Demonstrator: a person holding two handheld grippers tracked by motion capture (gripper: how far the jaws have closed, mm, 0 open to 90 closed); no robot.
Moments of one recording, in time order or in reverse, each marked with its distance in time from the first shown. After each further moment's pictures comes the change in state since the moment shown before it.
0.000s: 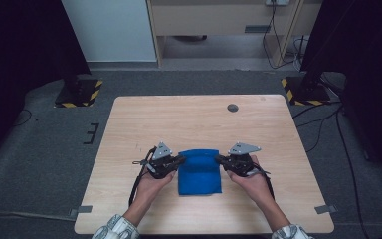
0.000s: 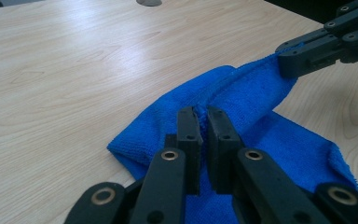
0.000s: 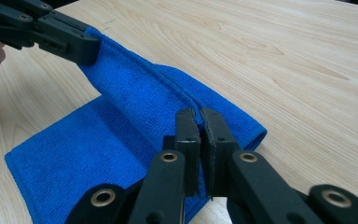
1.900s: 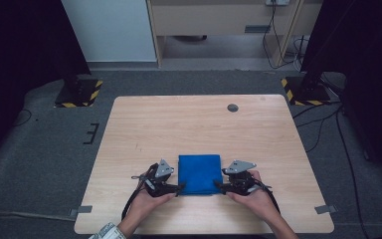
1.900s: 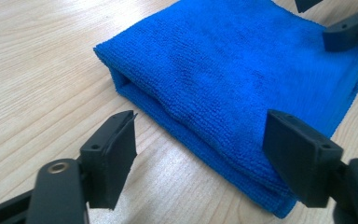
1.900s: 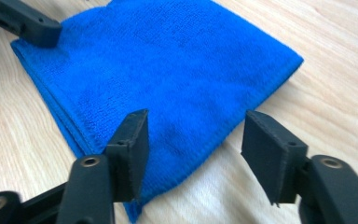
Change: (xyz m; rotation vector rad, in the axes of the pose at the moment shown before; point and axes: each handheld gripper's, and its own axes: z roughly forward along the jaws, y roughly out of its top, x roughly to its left) left arm -0.018 -0.041 -0.011 0.178 0.025 0.076; right arm 0.026 -0.041 -0.007 0.152 -0.004 -0.078
